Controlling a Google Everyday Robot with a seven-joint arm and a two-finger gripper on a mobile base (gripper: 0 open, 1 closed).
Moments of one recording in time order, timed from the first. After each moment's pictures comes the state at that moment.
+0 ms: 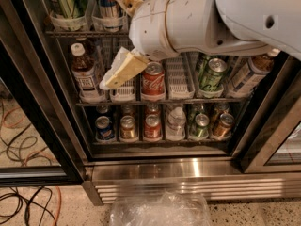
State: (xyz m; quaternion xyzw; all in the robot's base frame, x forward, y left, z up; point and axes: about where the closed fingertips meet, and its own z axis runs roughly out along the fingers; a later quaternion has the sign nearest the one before) arm 0.513 0.076 1.032 -0.66 0.49 0.09 0.57
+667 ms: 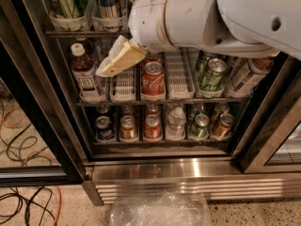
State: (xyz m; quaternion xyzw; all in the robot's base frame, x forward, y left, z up) arm 0.522 0.072 1.057 -0.63 0.49 0.05 0.60
